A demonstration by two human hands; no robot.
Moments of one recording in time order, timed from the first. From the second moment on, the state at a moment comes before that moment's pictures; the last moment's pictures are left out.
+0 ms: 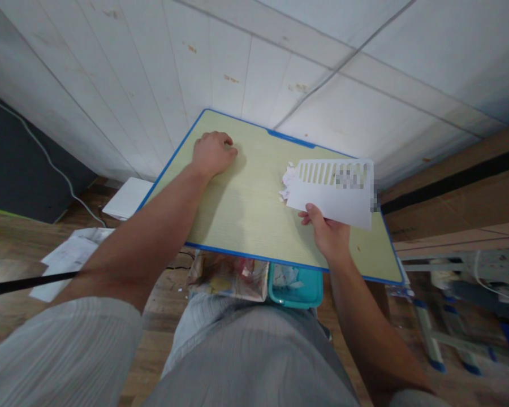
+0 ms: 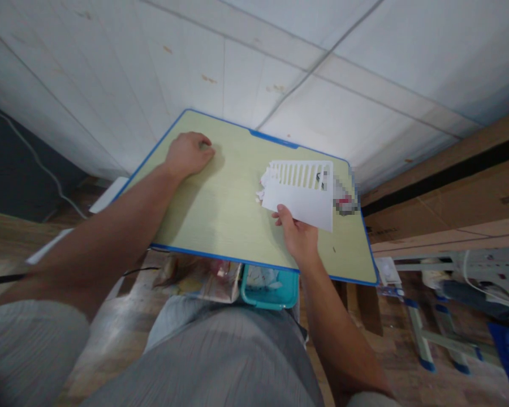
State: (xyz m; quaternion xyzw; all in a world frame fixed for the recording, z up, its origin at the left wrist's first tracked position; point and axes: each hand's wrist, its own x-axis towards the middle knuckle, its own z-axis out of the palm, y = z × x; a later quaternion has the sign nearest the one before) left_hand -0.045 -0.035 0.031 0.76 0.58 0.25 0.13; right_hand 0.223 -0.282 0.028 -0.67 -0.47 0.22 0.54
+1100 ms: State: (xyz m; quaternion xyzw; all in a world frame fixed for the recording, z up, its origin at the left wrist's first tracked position) left_hand -0.044 -0.034 0.030 0.76 0.58 0.24 0.13; right_hand 0.201 -0.337 0.033 -0.66 -0.52 0.29 0.45
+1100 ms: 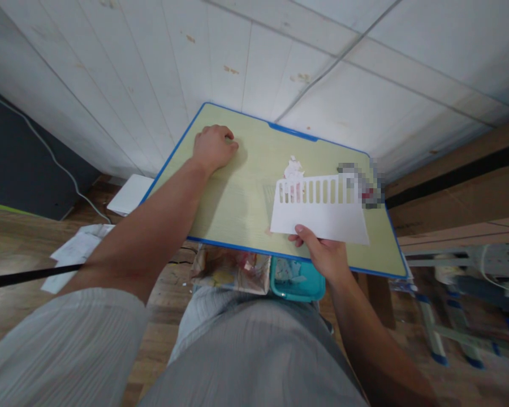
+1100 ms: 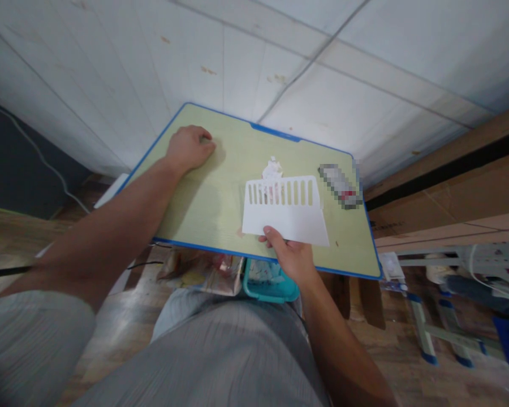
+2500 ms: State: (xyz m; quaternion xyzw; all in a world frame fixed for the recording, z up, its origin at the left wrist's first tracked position) left_hand -0.046 -0.027 0.026 0.77 0.58 0.24 0.13; right_hand 0.198 -0.340 0.029 -0.60 -0.54 0.39 0.44
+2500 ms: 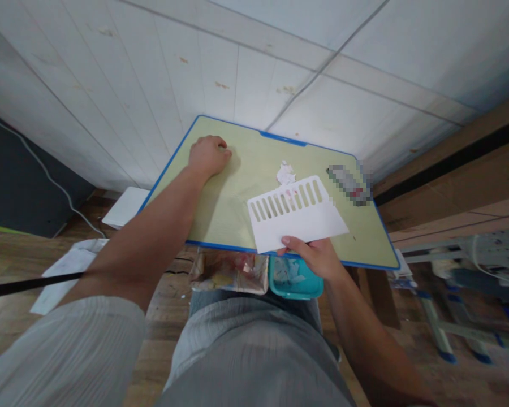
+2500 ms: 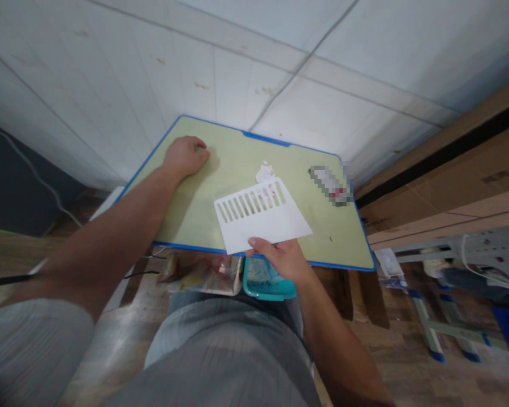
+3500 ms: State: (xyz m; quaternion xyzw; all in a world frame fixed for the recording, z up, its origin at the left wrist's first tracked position) left_hand -0.039 -0.043 0.044 0.79 0.60 0.14 -0.03; right_hand 0.276 -0.238 0.044 -0.55 -0.56 0.31 0.54
